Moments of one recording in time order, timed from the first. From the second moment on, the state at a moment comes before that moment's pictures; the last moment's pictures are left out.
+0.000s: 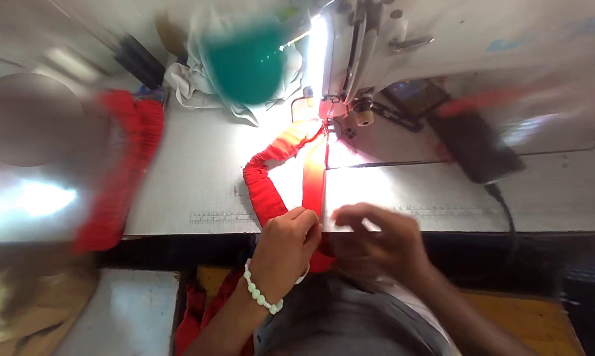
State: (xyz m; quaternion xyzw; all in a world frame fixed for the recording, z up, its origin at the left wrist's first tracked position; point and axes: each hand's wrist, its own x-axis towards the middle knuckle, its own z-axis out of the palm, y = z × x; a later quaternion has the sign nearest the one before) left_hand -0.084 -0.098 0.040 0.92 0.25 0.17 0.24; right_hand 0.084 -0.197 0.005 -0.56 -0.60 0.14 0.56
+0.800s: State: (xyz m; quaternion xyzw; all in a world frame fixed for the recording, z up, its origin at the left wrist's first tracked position) left_hand -0.092 -0.093 0.046 0.92 0.26 0.19 0.23; right_hand 0.148 -0.111 0.004 -0.47 -0.80 0.00 0.37
